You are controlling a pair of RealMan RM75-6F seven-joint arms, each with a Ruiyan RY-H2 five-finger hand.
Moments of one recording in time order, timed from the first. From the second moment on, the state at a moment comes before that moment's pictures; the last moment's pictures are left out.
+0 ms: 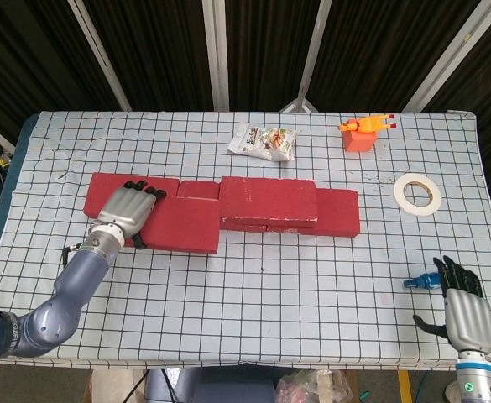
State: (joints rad) left arm -1.15 -1.00 -0.24 -2.01 0.04 0.89 0.99; right arm 0.05 -1.09 0.07 -1.99 -1.18 1.43 -0.35
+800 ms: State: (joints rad) left arm -1.27 -1.03 -0.05 -1.60 0.16 0.55 0.78; right arm 0.08 -1.17 0.11 -1.99 -1.07 1.50 -0.49
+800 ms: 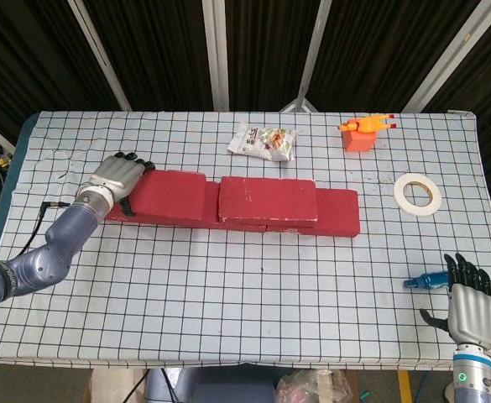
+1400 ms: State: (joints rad) left arm -1.31 -1.10 0.06 -1.47 0.23 0.51 0.63; right arm 0.08 -1.17 0.11 -1.98 -1.06 1.50 -0.49
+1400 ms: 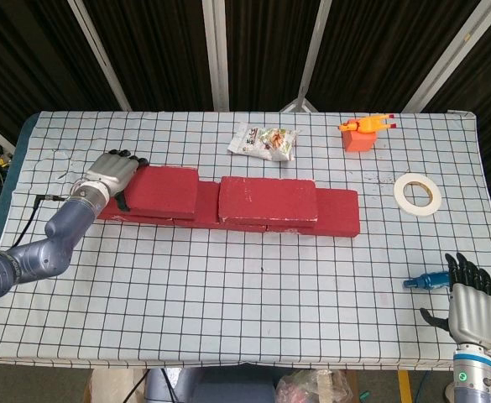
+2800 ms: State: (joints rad) left arm -1.39 -1.29 0.16 -1.35 0.22 0.58 0.54; right arm 0.08 -1.15 0.11 -1.99 -1.05 1.49 -0.45
